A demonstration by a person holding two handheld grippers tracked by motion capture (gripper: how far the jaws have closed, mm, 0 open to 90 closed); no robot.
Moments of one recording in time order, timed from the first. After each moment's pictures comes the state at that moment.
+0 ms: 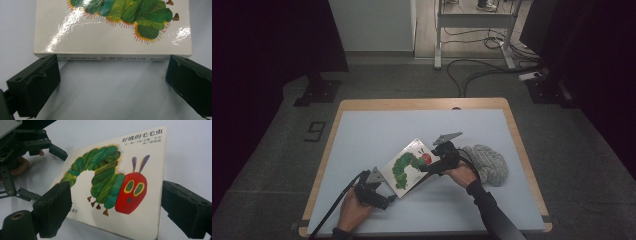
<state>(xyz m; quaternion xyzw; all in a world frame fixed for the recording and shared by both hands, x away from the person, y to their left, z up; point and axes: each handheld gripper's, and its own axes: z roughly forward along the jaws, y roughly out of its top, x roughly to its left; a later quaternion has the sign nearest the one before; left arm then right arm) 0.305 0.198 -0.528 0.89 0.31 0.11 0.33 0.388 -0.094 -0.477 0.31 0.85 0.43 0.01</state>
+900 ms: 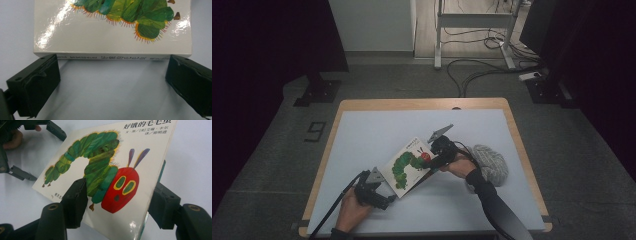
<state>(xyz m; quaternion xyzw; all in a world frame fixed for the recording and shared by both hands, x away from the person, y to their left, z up) 0.304 0.198 -0.528 0.88 0.31 0.11 0.33 0.407 -0.086 -0.466 0.24 0.90 0.36 0.00</state>
